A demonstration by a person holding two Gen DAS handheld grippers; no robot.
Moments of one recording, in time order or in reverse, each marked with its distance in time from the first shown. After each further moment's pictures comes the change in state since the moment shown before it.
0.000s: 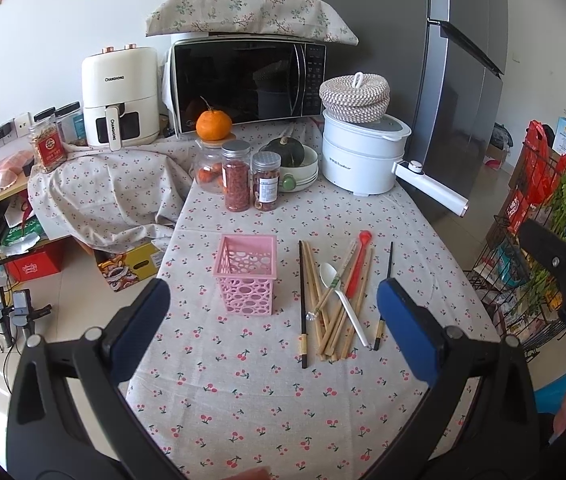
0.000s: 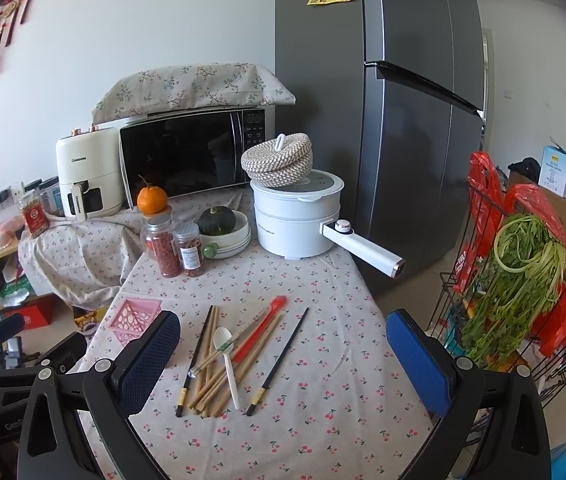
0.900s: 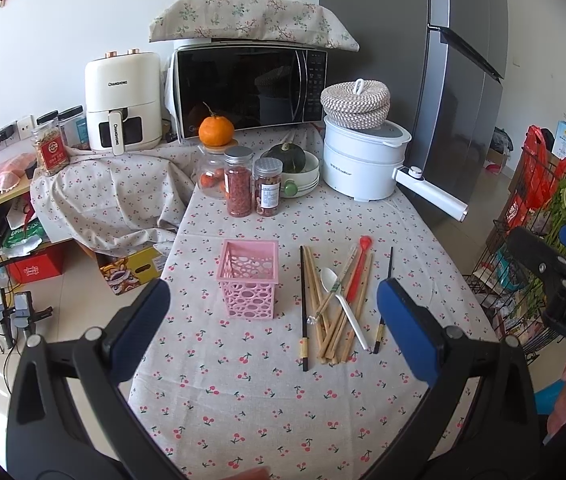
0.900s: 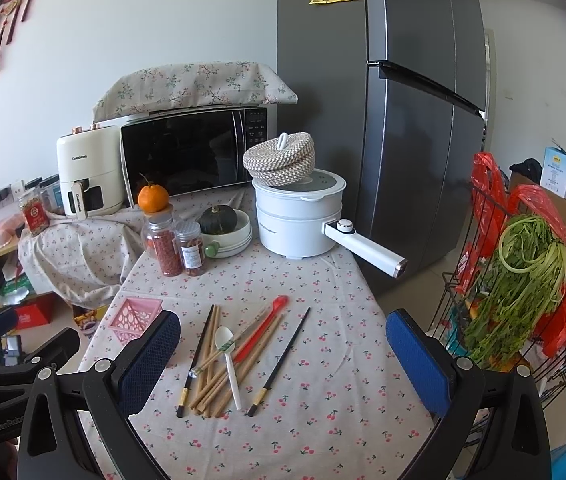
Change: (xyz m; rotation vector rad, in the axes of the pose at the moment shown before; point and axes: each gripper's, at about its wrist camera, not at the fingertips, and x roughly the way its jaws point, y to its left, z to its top) left arm -0.005 0.000 0.001 -0.005 -0.017 0.002; right arm 0.002 -0.003 -0.002 -0.009 0.000 0.006
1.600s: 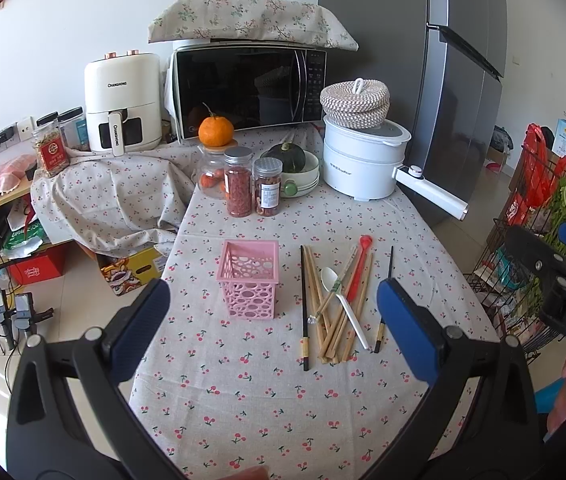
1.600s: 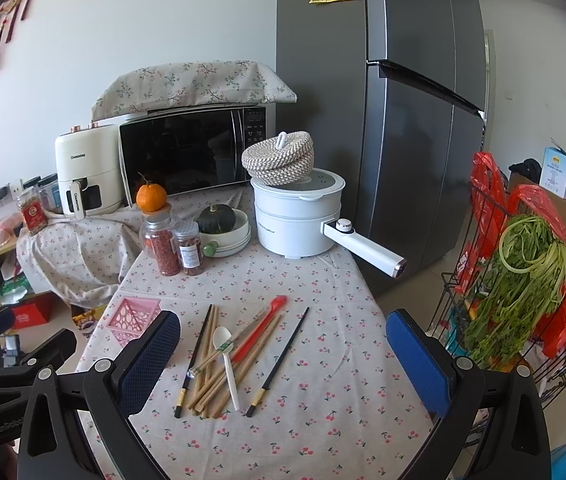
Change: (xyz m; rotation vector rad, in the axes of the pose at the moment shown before) left arm -0.001 0.000 0.002 0.004 0.003 0.003; right arm 0.002 -0.002 0.000 0.000 0.003 -0.004
